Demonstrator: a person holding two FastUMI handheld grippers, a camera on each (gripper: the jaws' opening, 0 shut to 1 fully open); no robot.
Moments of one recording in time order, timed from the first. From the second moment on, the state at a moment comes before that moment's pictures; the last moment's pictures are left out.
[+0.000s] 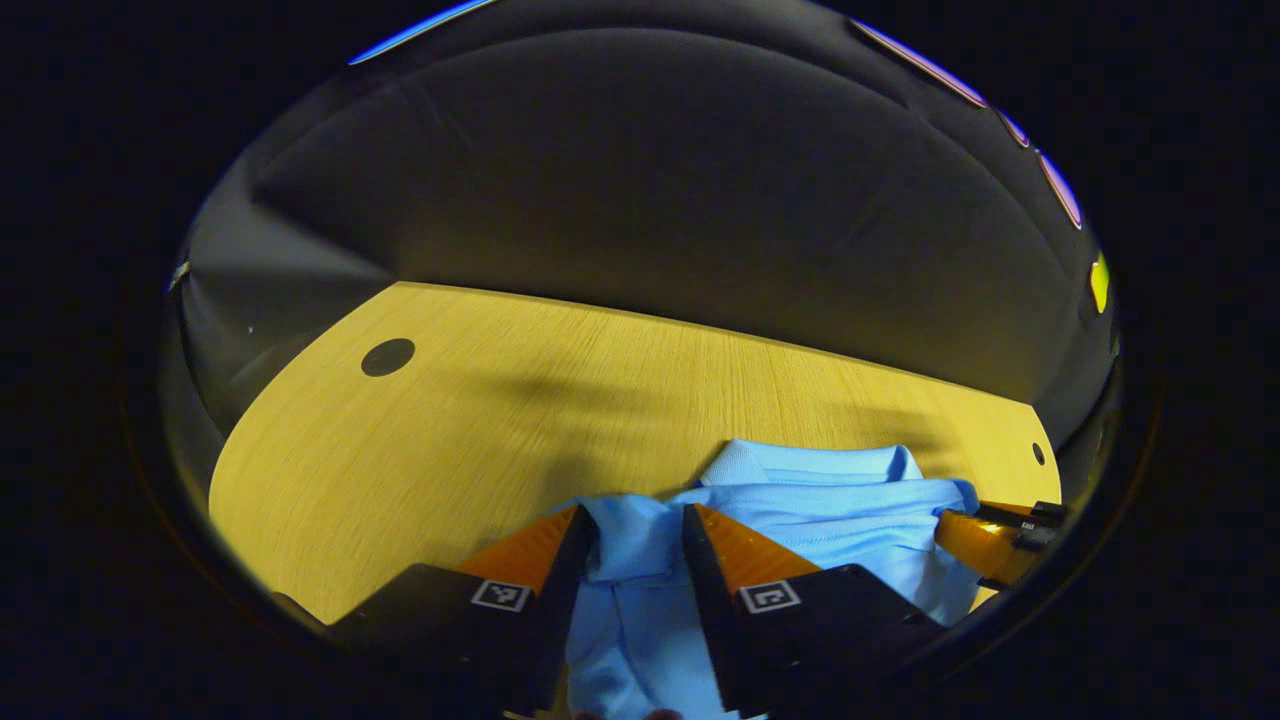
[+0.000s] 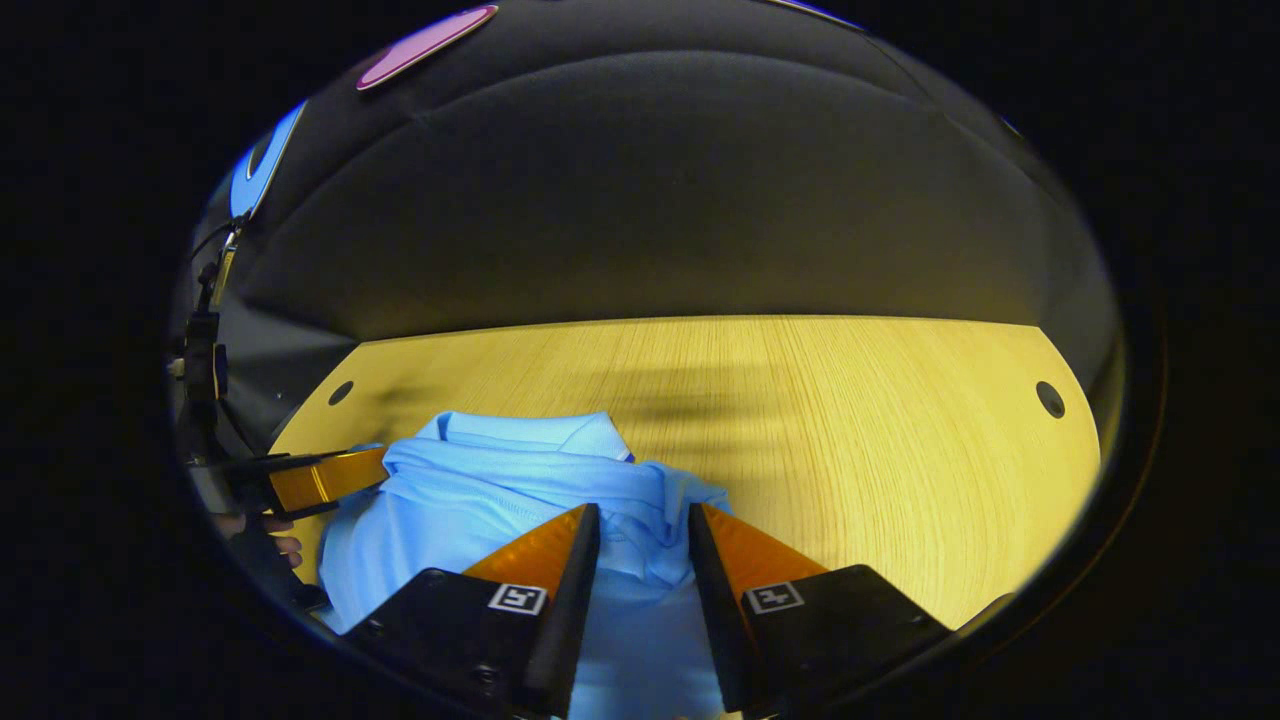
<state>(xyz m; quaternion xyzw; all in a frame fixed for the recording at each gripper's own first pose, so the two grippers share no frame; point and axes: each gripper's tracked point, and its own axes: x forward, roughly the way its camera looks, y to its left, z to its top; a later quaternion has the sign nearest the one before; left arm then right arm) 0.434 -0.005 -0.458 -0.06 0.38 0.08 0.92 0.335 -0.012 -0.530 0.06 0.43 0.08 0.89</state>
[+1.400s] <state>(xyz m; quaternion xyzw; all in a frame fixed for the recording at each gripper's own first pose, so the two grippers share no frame) 0.194 -0.055 -0.132 -0.02 0.17 0.03 0.99 0.182 -0.023 -0.157 0.05 0.20 0.11 0.97</state>
